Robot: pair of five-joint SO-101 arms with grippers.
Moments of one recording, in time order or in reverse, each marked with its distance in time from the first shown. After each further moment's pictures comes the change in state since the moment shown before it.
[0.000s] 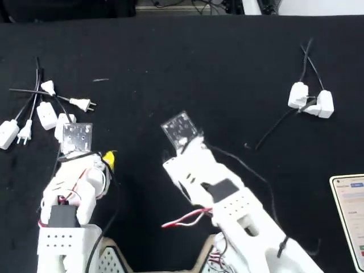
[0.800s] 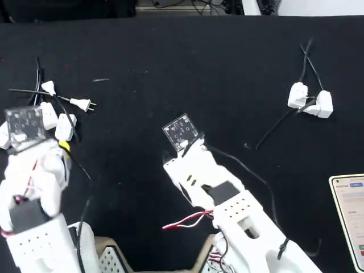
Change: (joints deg) left arm -21.6 13.6 -29.6 15.7 -10.3; right arm -0.1 -1.3 1.8 -1.0 0.0
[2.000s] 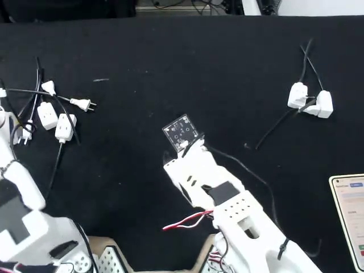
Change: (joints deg) left arm -16.6 73.2 -44.6 -5.4 -18.5; right arm -0.1 0.0 0.1 -0.2 0.0
